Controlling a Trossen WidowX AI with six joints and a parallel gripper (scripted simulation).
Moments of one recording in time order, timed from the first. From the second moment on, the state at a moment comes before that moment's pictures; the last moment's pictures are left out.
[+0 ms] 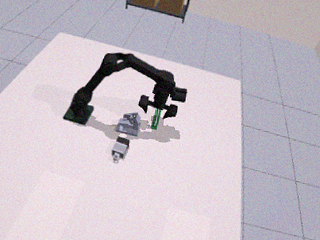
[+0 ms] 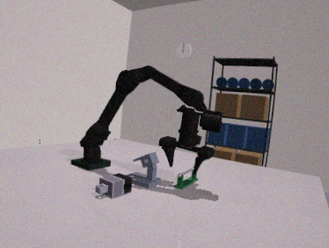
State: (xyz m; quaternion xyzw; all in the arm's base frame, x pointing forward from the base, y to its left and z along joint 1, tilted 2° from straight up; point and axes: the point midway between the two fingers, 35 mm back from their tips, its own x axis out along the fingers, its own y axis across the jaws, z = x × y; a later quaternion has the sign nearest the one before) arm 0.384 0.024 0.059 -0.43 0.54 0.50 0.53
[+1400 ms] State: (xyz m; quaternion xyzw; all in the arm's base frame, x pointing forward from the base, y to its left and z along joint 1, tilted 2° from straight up) arm 0.373 0.024 0.170 -0.43 0.53 0.49 0.54
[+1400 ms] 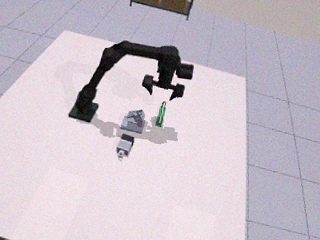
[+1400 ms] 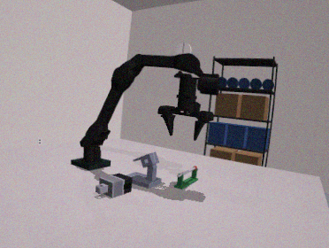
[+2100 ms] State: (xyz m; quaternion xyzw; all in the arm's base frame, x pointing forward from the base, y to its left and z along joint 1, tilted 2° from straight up) arm 0.341 -0.062 0.157 -0.12 0.71 0.01 0.69
